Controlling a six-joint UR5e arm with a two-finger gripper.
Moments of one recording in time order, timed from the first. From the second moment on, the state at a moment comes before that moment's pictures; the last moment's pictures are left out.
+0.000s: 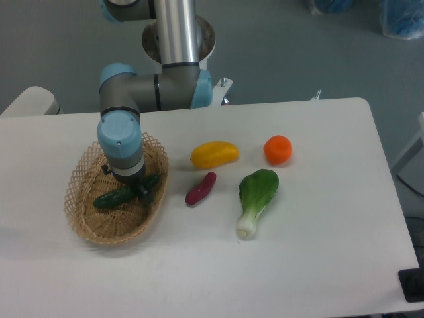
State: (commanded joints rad) arm 2.09 -1.94 -1.88 -0.99 1.51 1.01
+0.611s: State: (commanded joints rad) arm 2.09 -1.93 -1.85 -0.99 1.51 0.94
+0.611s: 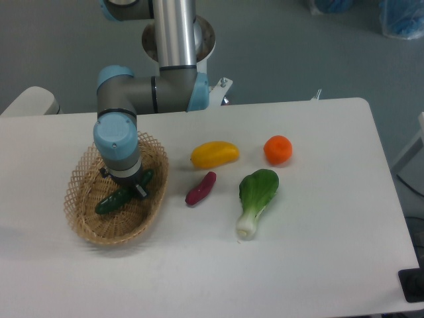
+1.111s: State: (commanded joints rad) arm 2.18 -1.91 -1.70 -1.11 1.50 0.95
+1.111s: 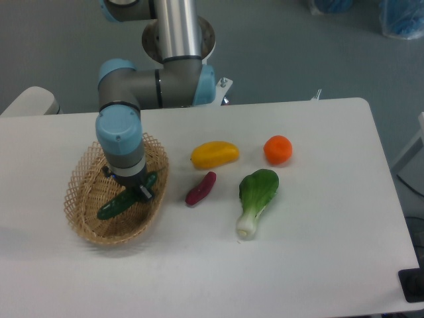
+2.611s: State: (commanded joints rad) arm 2.48 -2.22 -1.28 -1.21 1.51 1.29
